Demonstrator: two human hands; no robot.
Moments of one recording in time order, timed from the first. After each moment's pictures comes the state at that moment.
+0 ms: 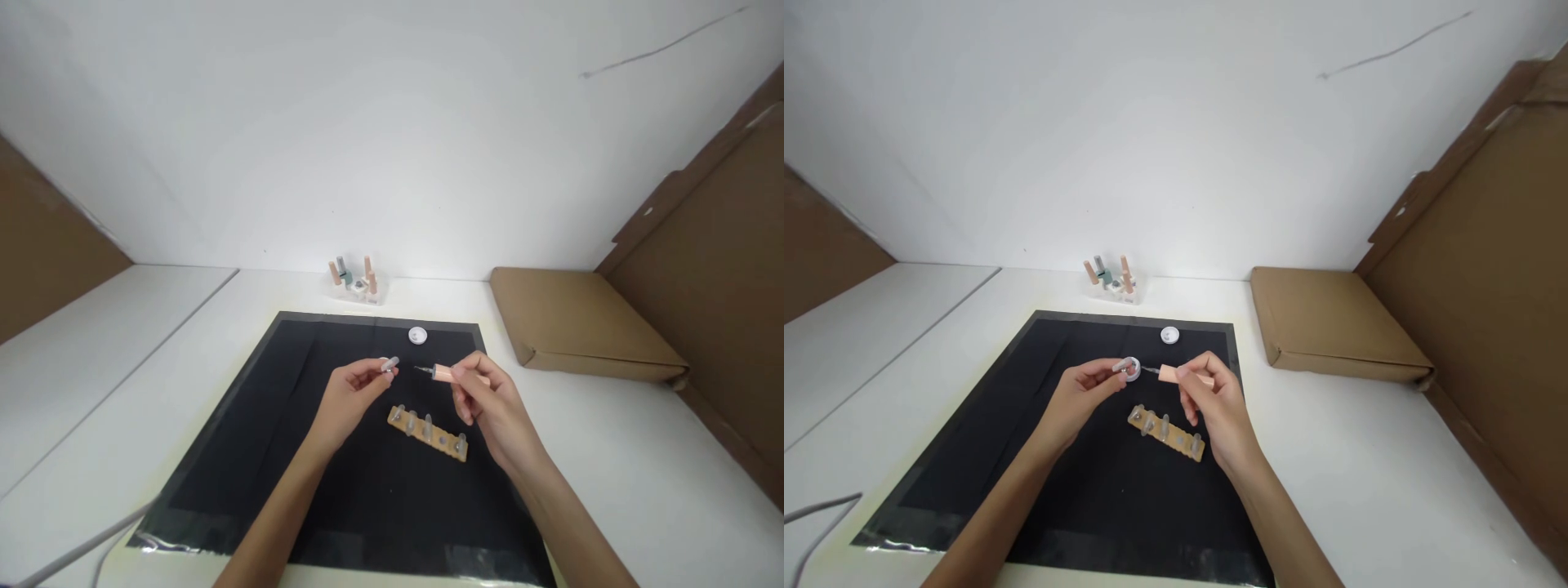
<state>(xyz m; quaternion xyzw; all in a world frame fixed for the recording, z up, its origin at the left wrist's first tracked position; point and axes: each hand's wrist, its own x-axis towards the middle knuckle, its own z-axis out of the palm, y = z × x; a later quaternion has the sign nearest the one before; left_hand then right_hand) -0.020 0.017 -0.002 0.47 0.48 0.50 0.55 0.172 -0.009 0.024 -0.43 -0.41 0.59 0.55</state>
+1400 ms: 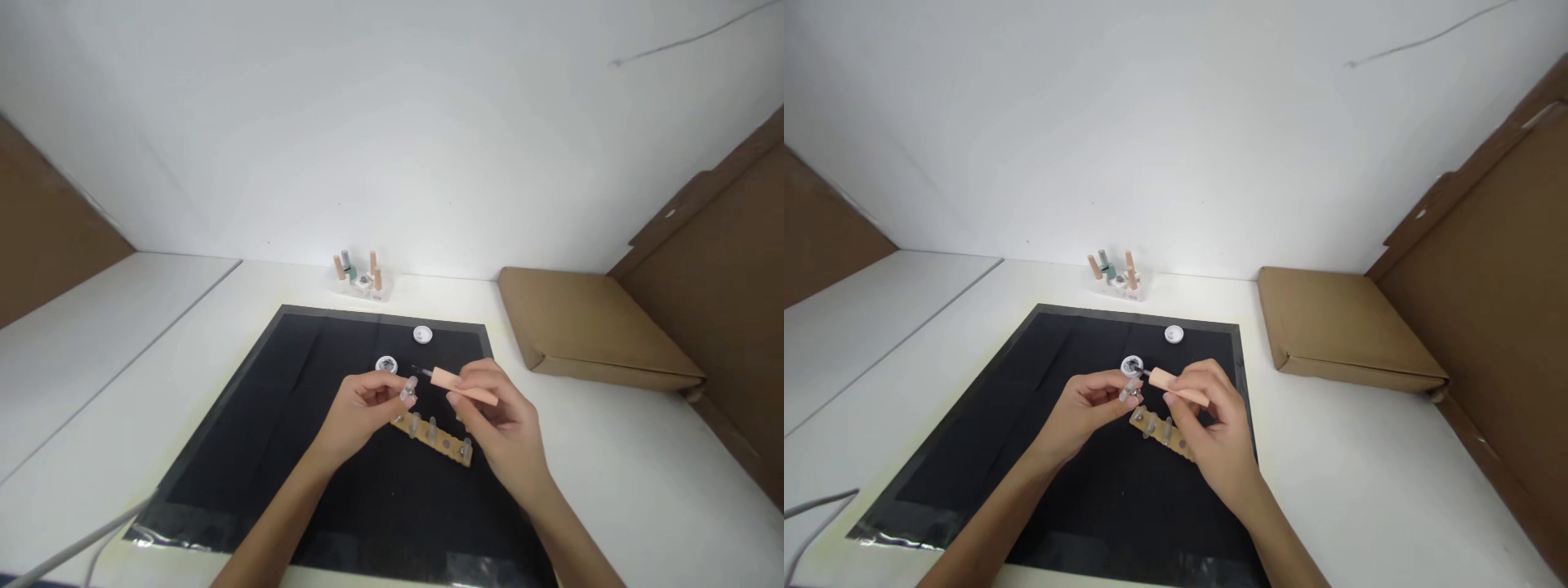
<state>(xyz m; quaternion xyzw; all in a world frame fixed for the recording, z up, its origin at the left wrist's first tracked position) -0.014 0.005 0.002 0.49 0.41 0.48 0.59 0.170 -0.018 0.019 -0.41 -0.61 0.37 0.57</state>
